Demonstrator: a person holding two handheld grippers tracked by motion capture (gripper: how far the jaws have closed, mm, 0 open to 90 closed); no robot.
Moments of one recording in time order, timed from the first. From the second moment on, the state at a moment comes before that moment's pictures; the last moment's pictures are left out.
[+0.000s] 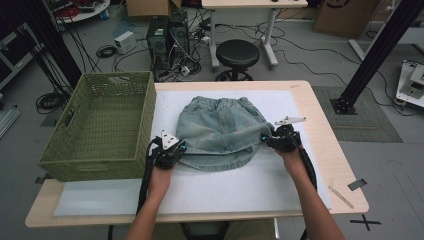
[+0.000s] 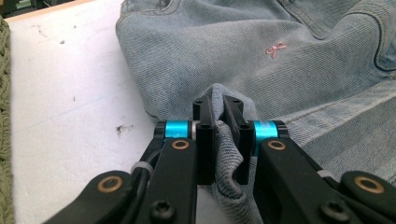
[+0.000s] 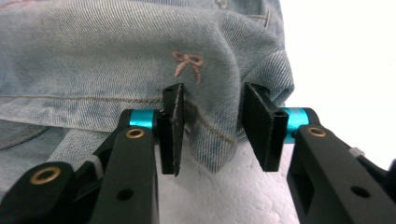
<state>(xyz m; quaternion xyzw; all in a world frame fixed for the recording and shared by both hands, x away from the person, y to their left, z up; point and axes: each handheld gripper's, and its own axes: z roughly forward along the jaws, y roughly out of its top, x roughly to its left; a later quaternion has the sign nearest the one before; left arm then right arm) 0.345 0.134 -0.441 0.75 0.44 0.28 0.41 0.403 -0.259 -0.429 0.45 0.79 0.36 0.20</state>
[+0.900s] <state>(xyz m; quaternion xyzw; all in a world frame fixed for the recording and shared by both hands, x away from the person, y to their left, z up) 0.341 0.134 -0.441 0.75 0.43 0.27 0.43 0.343 -0.264 -0.430 0.34 0.83 0.39 0.18</state>
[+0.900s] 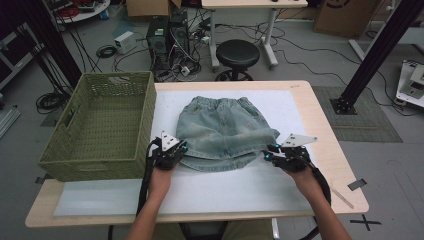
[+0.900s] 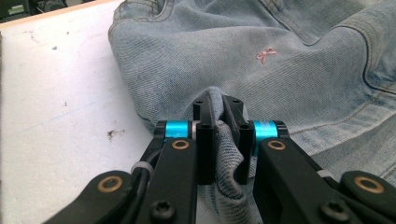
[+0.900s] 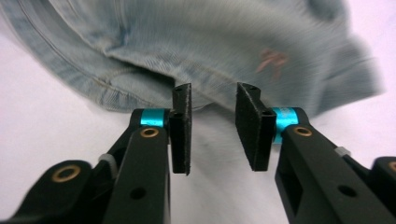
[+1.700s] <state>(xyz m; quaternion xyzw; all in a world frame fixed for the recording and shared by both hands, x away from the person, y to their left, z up) 0.338 0.134 -0.442 0.74 0.42 0.27 0.44 0.367 -0.223 -0.438 0.34 0.87 0.31 0.17</state>
